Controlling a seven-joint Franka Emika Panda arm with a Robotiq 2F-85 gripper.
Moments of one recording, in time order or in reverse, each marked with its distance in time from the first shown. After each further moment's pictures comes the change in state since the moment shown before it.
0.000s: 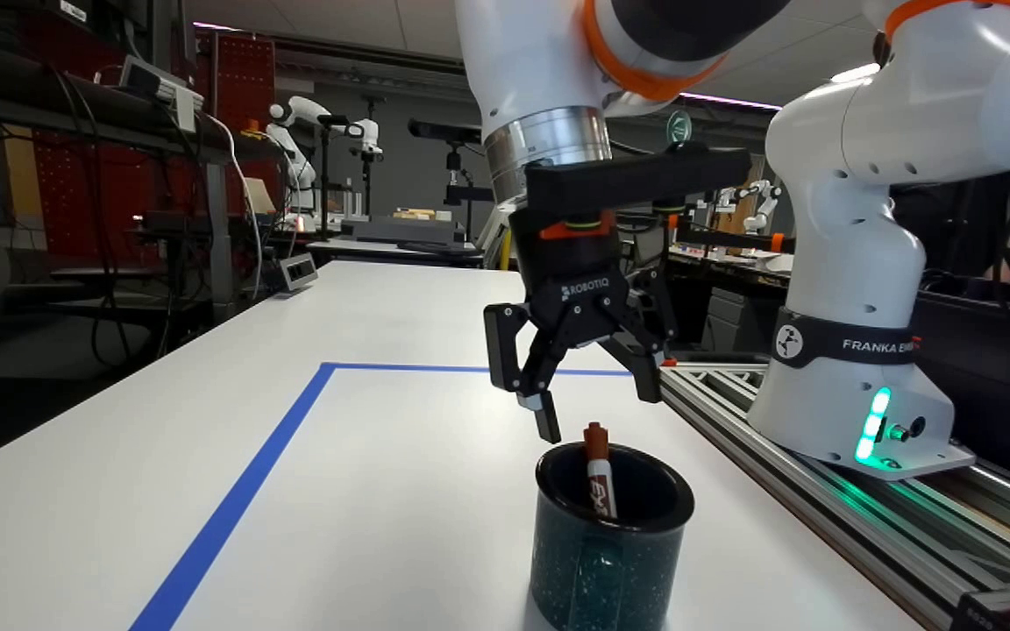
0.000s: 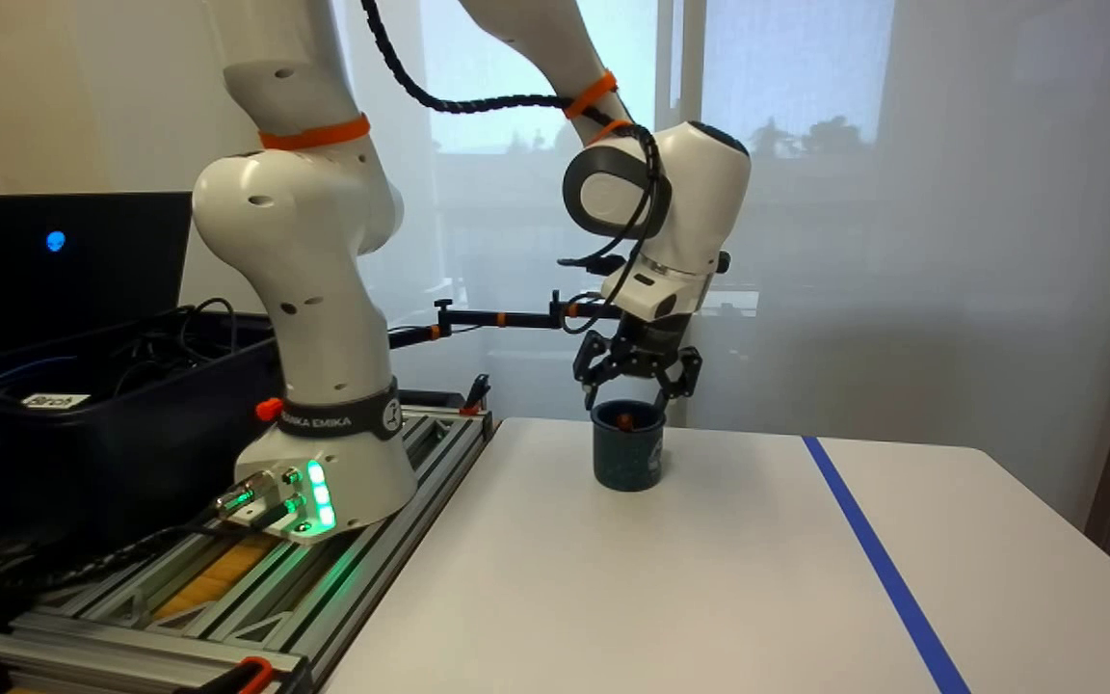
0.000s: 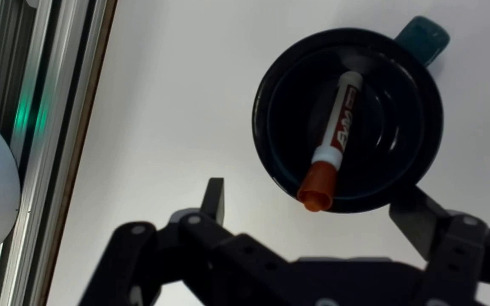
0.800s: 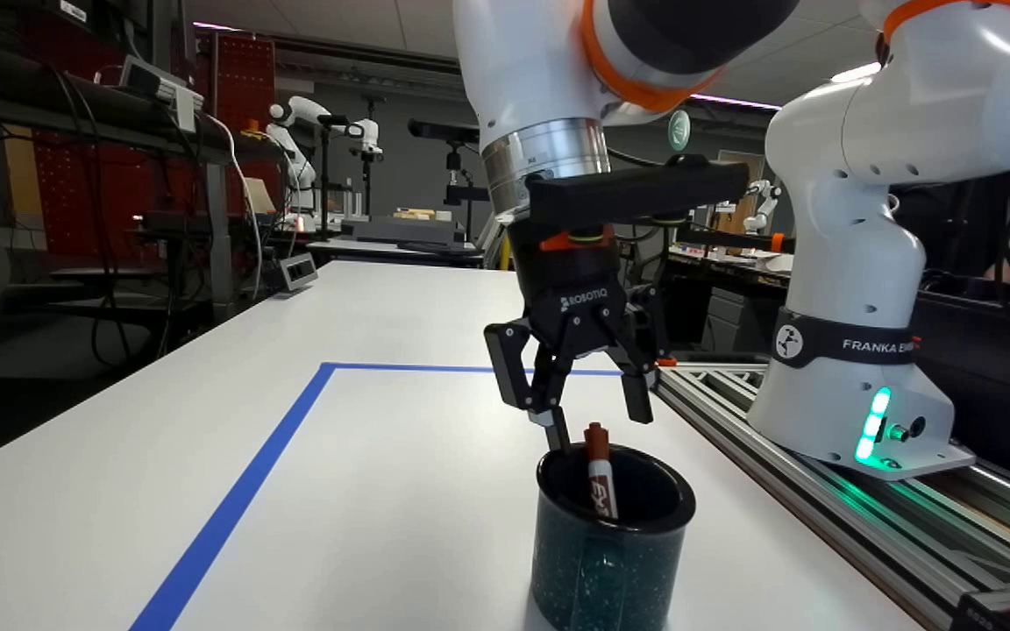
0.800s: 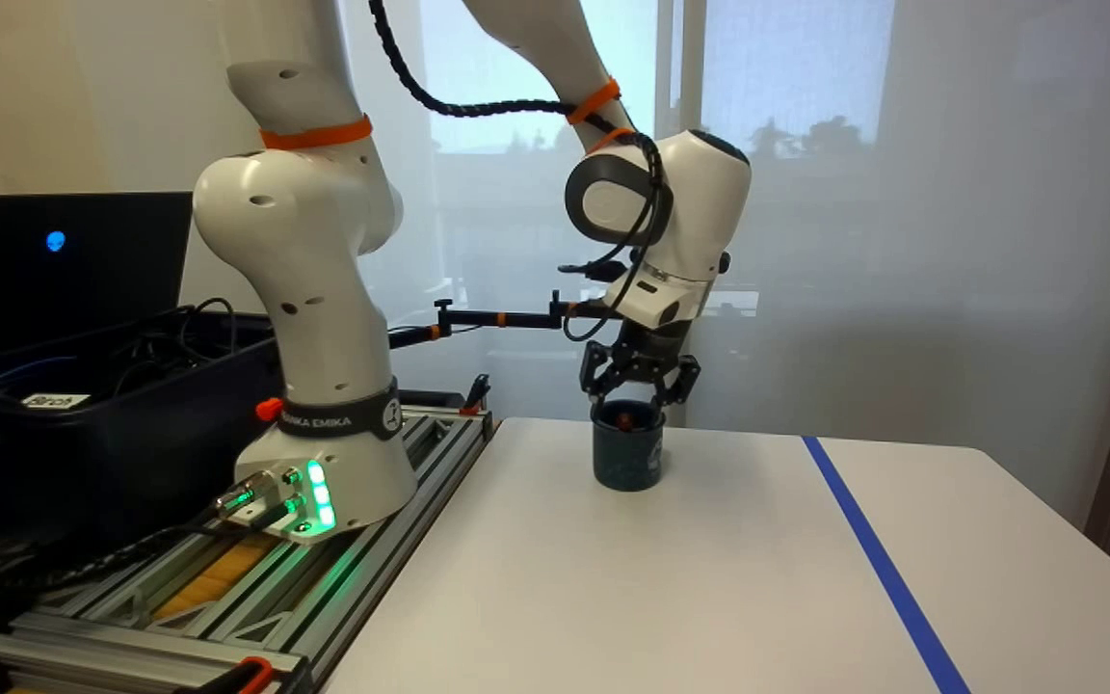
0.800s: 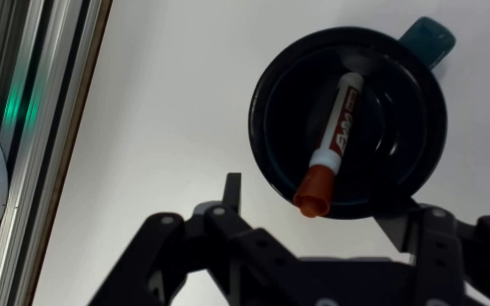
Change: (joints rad) arm 0.009 0.028 0.000 0.006 0.000 0.022 -0.029
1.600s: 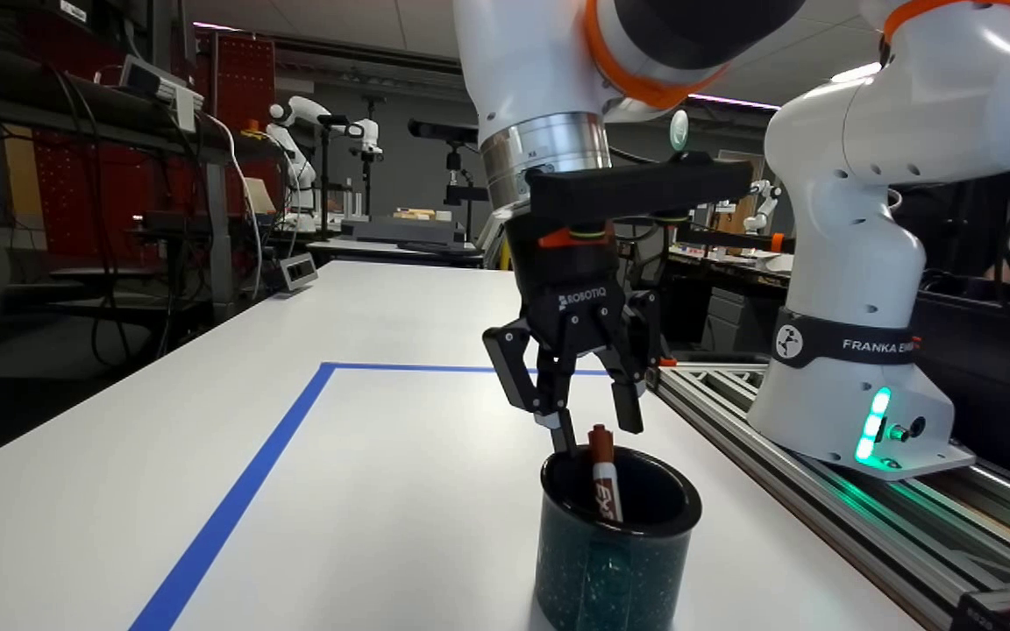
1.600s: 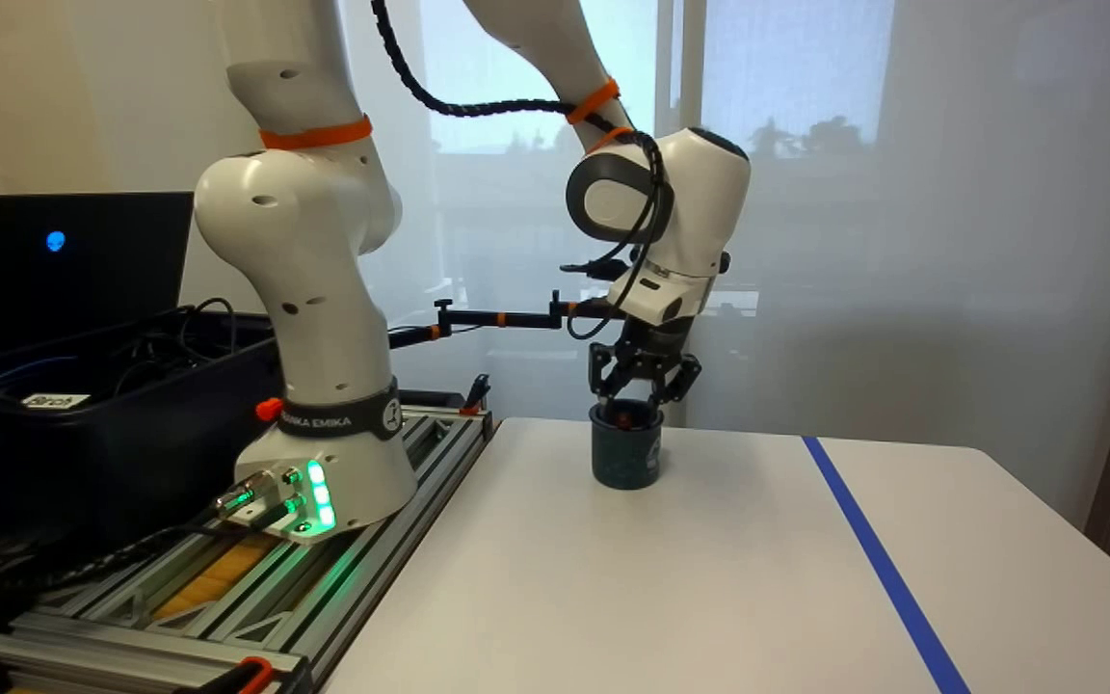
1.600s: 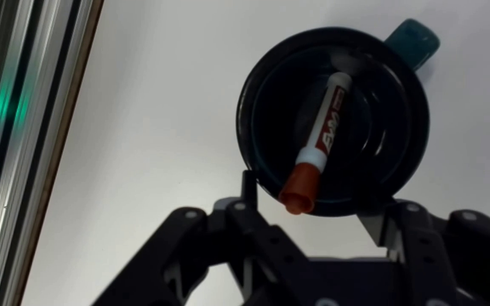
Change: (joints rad) arm 0.015 0.000 0.000 0.004 0.001 0.016 -0.001
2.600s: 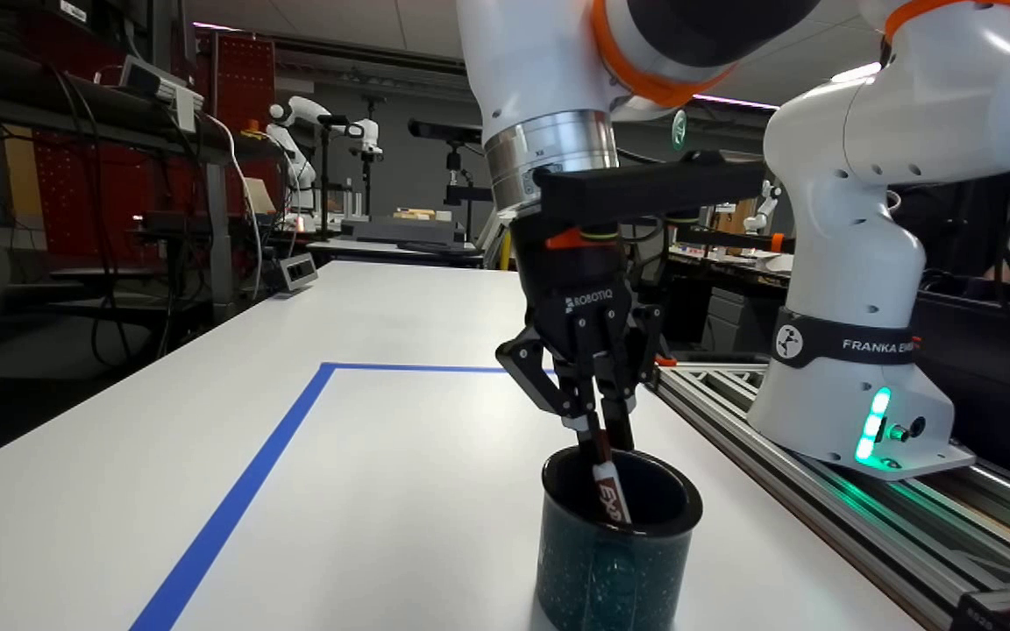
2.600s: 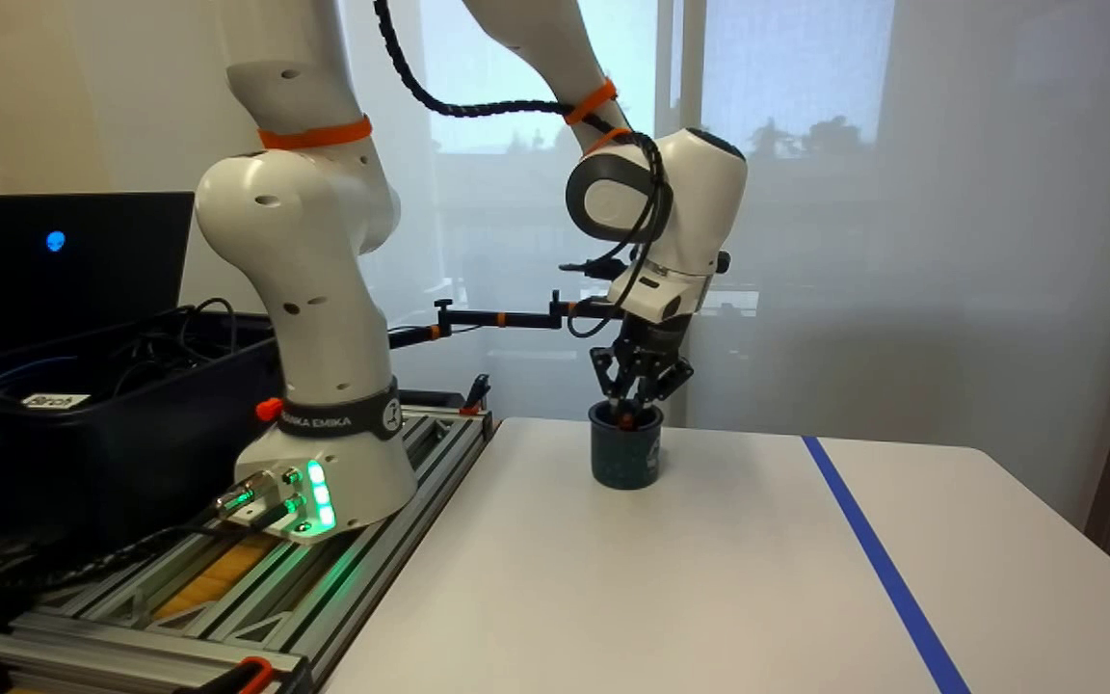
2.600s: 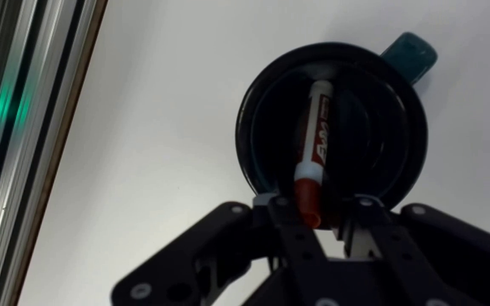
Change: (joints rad) arm 0.017 0.000 0.006 0.000 0.000 0.001 0.000
